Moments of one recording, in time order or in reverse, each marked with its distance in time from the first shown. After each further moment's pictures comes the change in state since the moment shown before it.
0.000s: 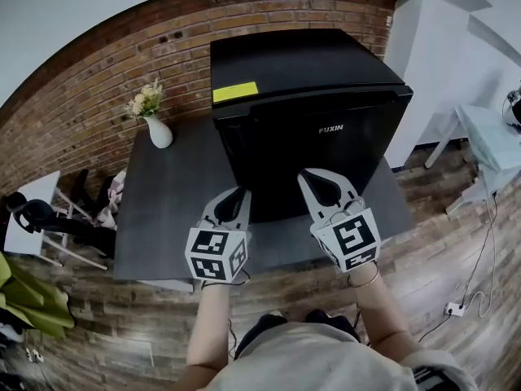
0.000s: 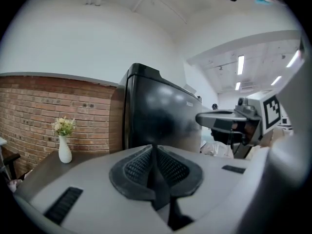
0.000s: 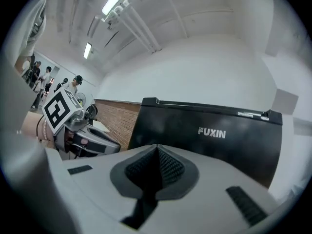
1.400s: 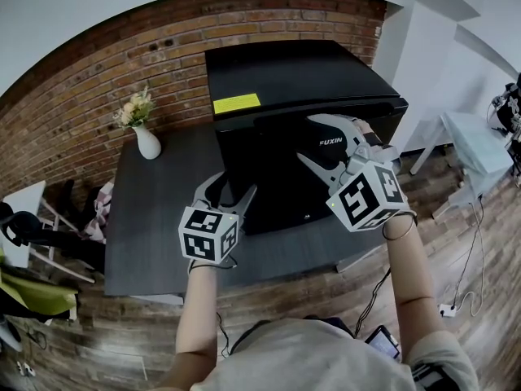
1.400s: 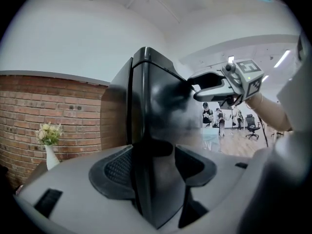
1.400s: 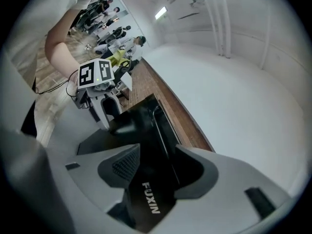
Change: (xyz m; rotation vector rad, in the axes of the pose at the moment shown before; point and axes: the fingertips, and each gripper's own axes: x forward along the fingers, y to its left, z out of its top) left arm 0.044 0.029 0.018 0.067 0.002 -0.117; right arm 0.039 -0.043 0.066 -0.804 0.173 0.124
